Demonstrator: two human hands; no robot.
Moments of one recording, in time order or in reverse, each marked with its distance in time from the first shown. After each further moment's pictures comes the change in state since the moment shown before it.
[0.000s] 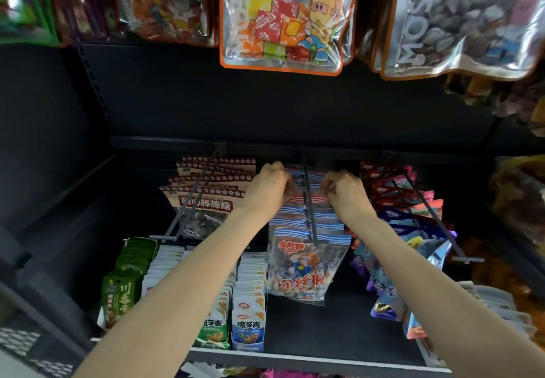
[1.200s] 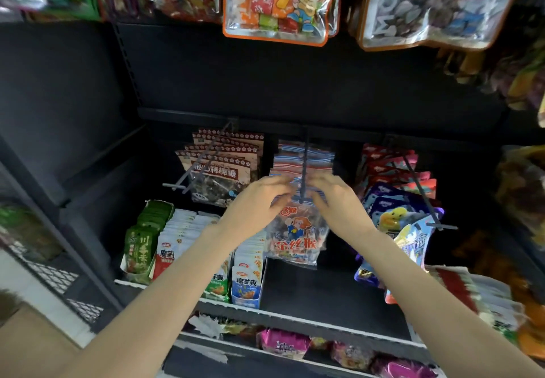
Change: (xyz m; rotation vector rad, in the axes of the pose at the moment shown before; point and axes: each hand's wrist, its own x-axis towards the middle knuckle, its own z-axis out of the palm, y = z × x) left_hand -0.095 0.033 -0.009 -0.142 0.014 0.028; right_hand -0.079 -0.004 -0.014 0.103 -0.129 -0.318
